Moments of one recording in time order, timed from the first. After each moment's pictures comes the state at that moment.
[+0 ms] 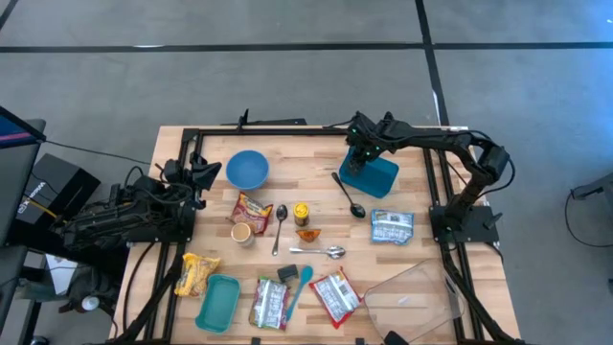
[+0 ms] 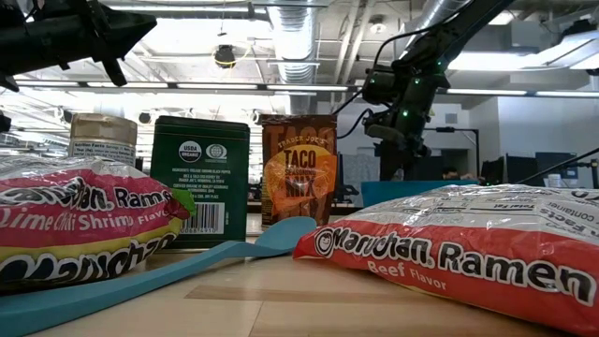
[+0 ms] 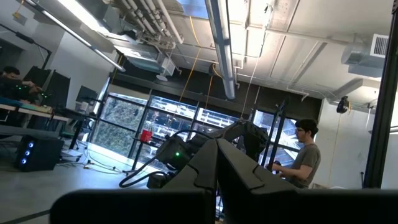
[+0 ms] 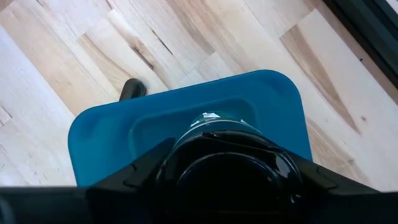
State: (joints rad) left arm 0.30 0.07 0.01 0.57 -0.08 -0.30; right arm -0.60 1.69 1.12 -0.62 0.00 0.08
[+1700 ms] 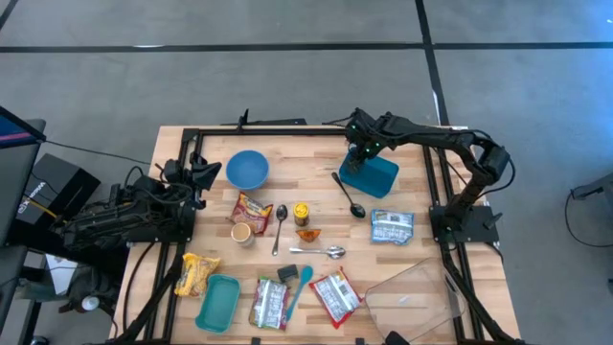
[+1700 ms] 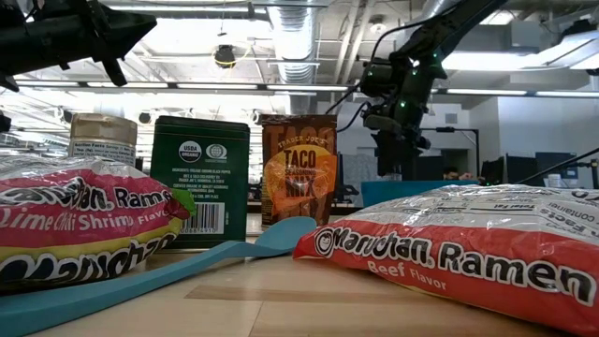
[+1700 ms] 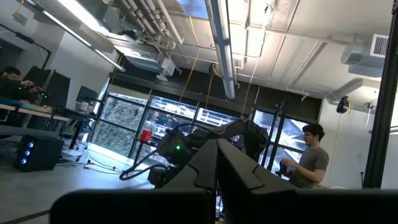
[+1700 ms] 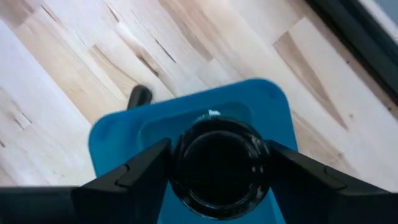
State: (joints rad) left arm 0.30 0.07 0.01 0.57 -0.08 -0.30; right arm -0.60 1.69 1.19 -0.71 0.00 0.11
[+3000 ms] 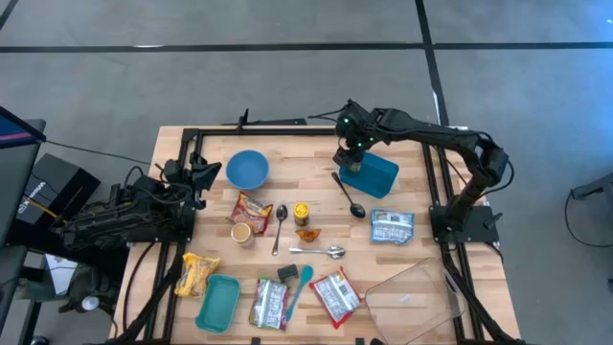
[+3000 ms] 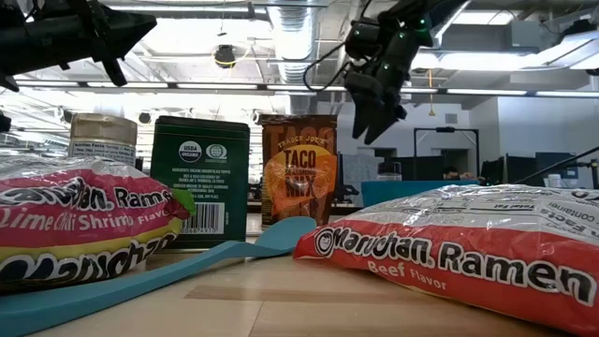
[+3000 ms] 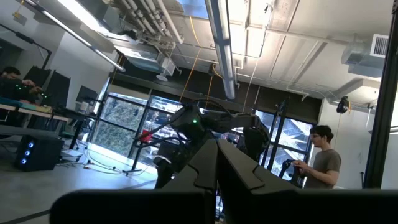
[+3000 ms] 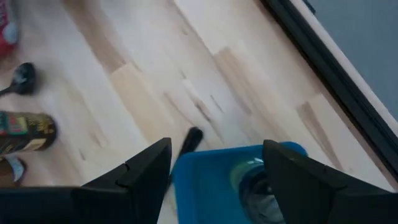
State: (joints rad) left arm 0.30 0.07 0.01 0.57 -0.08 -0.30; right arm -0.49 1.69 1.41 -0.81 0.00 0.08
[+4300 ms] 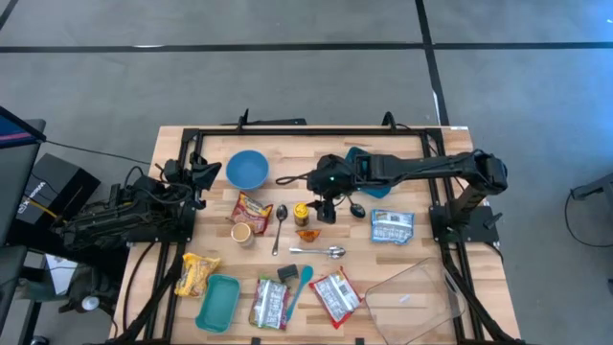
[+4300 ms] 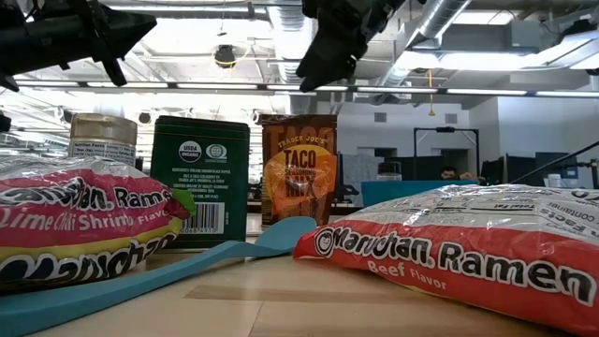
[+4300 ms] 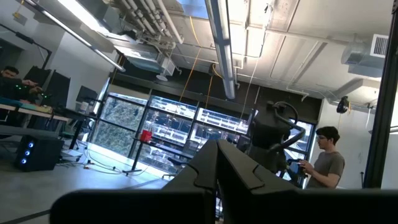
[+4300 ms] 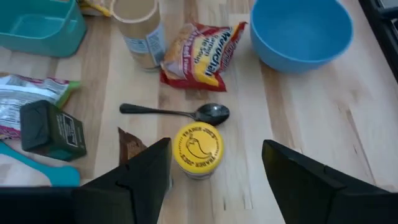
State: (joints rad) left arm 0.30 0.07 0.01 0.57 -0.08 -0.30; right arm -0.05 1.69 1.41 -0.52 0.00 -0.01
